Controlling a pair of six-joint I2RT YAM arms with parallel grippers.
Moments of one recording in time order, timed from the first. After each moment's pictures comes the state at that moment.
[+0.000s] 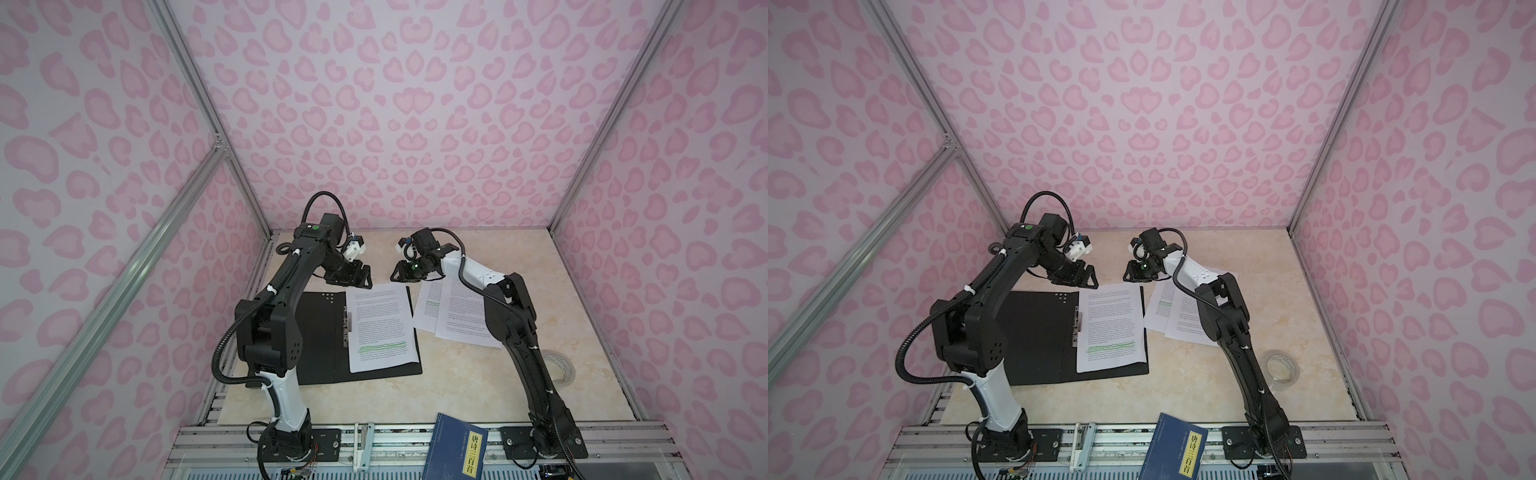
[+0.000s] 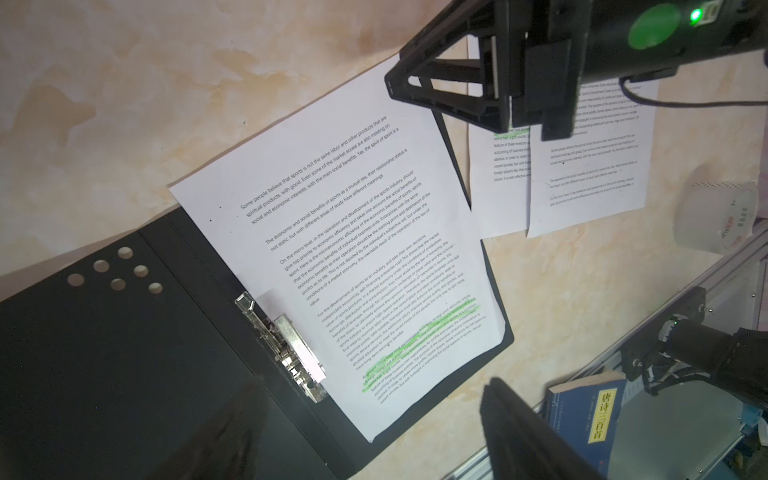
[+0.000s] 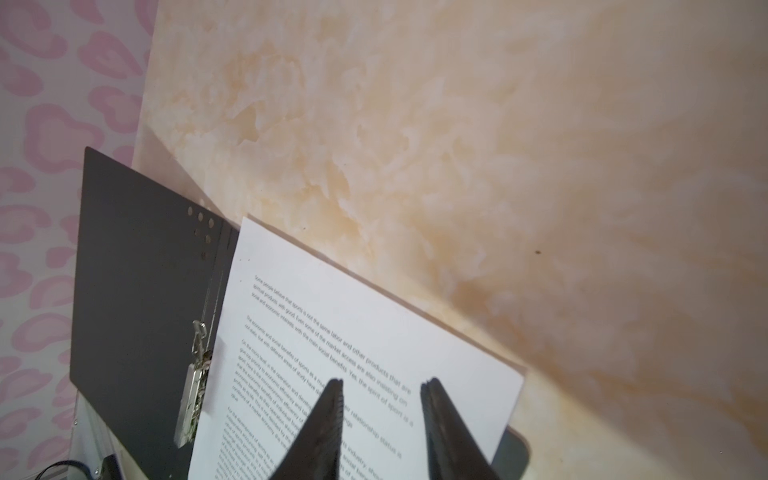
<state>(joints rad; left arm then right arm) -0.21 1.88 1.78 -1.27 0.37 0.11 0.53 2.47 2.11 -0.63 -0.47 0.32</state>
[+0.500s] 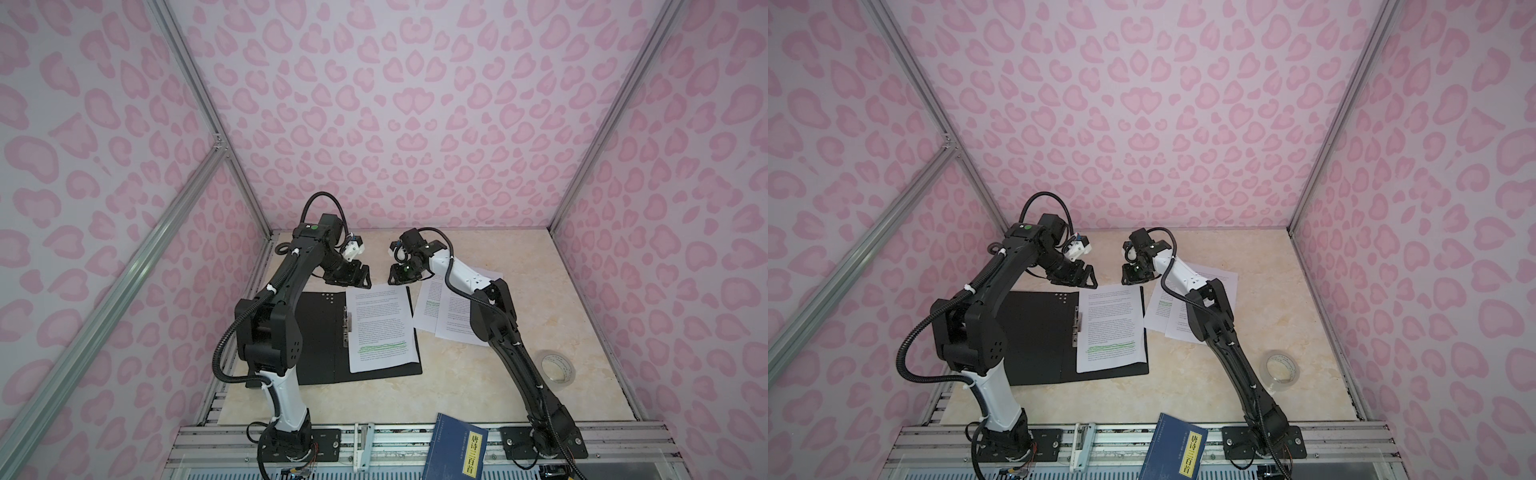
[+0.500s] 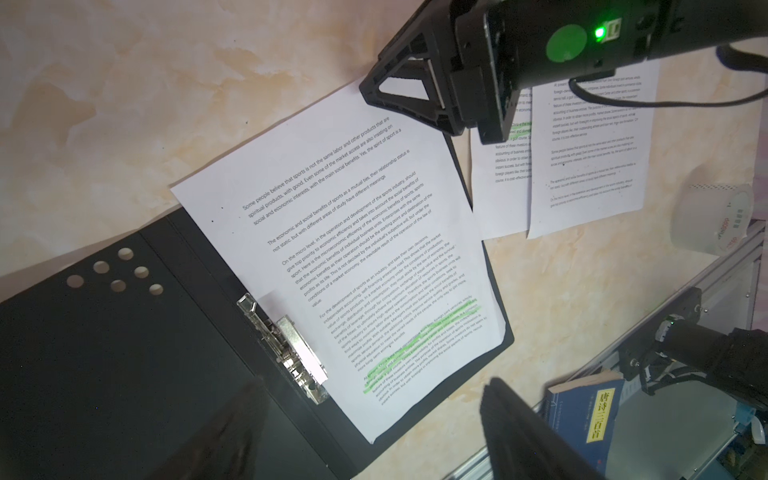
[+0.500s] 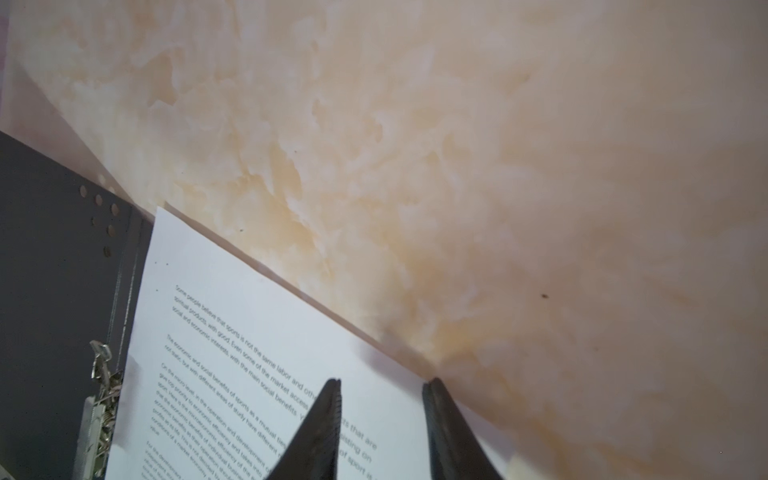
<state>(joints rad) -0.20 1.89 1.78 -1.27 0.39 0.12 0.56 2.67 2.46 -0.90 -0.37 0.21</state>
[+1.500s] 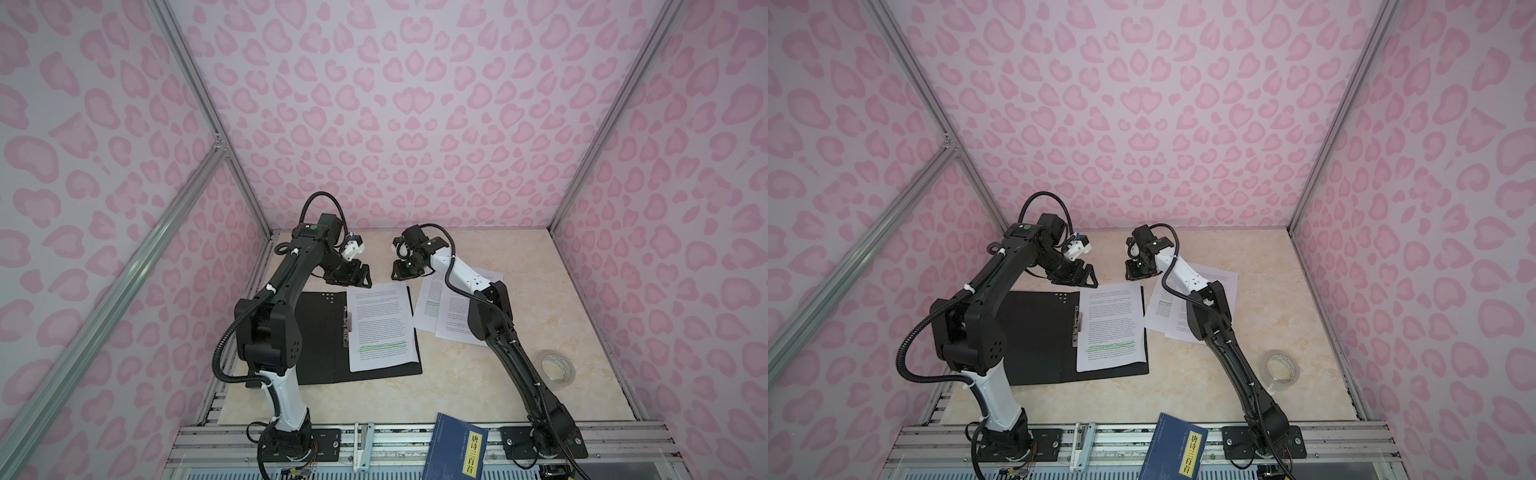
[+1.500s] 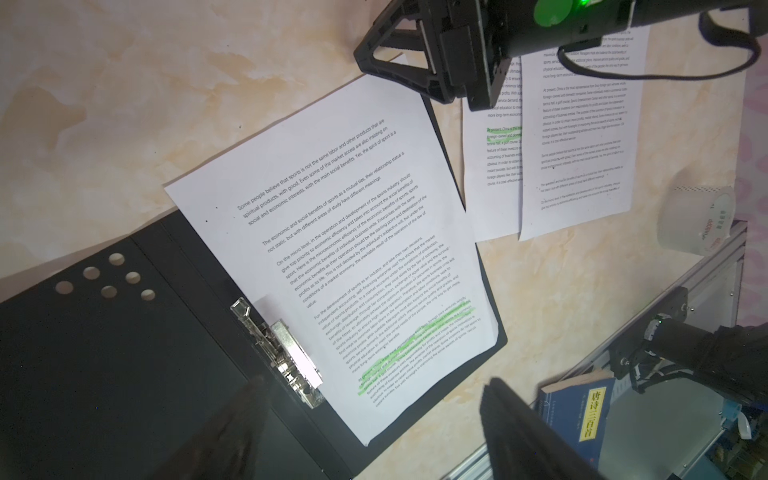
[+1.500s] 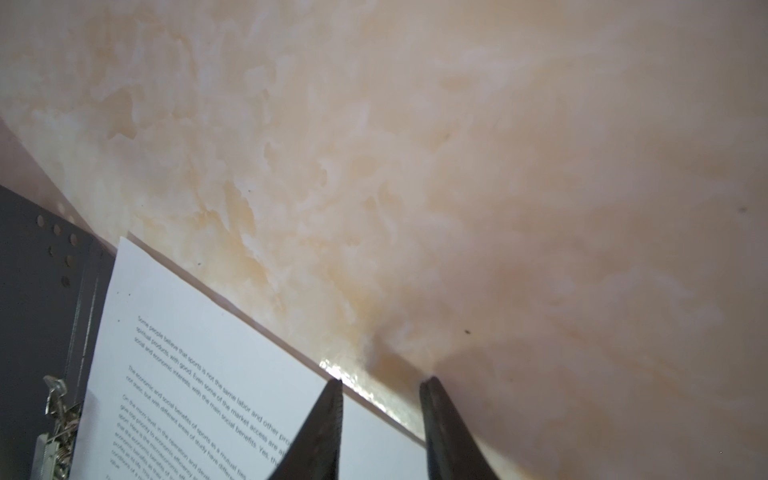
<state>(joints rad) -0.19 1.89 1.78 -1.27 0.41 0.12 0.54 2.74 2.59 -0.97 -0.32 0.18</state>
